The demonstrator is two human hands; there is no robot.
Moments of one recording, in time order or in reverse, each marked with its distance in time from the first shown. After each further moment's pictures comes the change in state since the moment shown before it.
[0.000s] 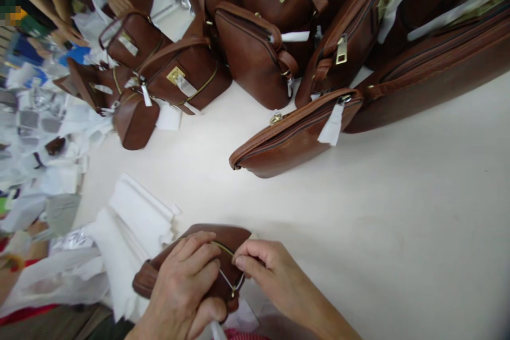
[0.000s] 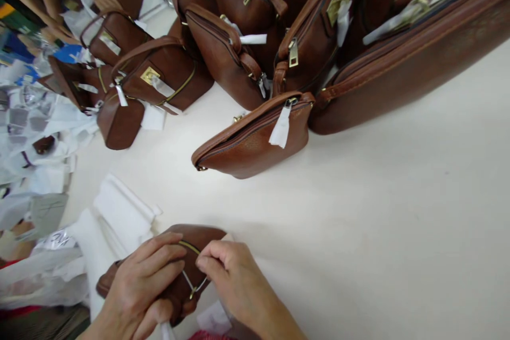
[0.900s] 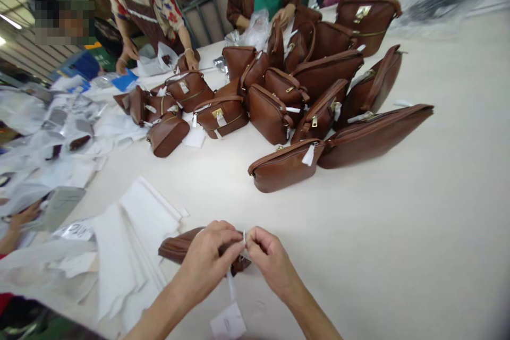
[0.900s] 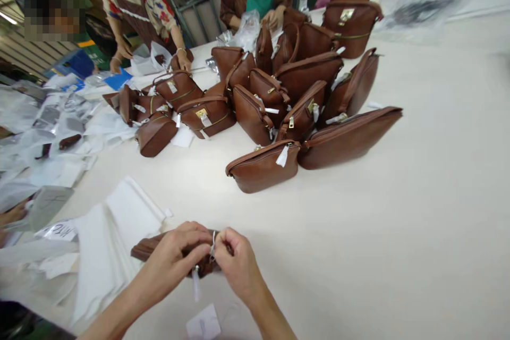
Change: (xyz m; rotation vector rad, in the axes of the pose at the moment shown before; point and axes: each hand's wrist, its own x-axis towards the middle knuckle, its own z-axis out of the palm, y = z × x) left_hand 0.011 0.045 -0.025 -0.332 0.140 -0.357; right_hand -0.022 -0.012 0.025 -0.042 0.175 -0.231
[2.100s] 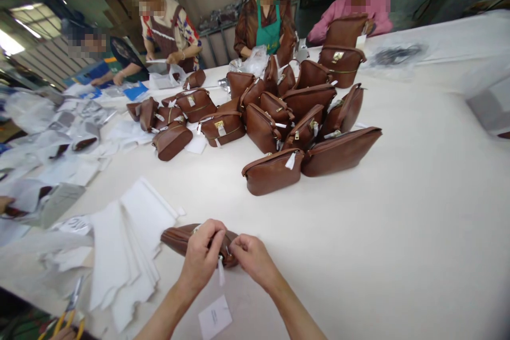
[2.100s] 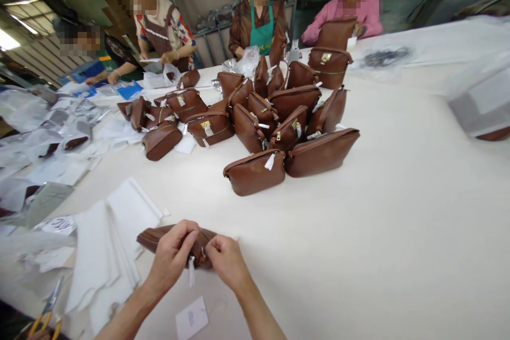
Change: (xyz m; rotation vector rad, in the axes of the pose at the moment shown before) left_hand -0.038 -0.019 0.042 -0.130 0.440 0.019; right_hand -0.008 0.035 0.008 -0.177 -0.059 0.135
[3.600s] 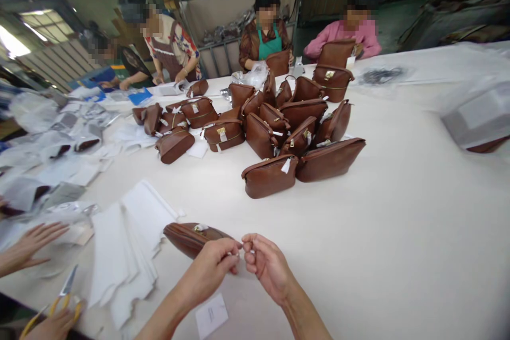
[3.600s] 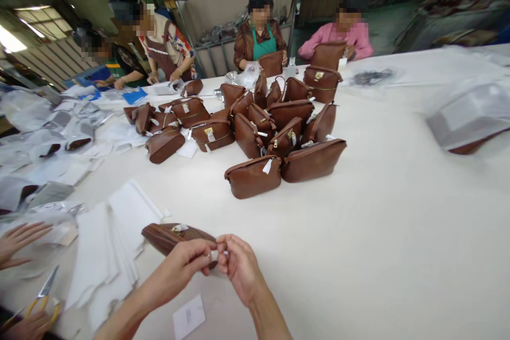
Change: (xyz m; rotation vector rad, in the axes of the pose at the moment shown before) left_hand -0.012 0.041 -0.005 -0.252 -0.505 -0.261; right_hand -0.048 -0.018 -0.018 0.872 -0.039 0.006
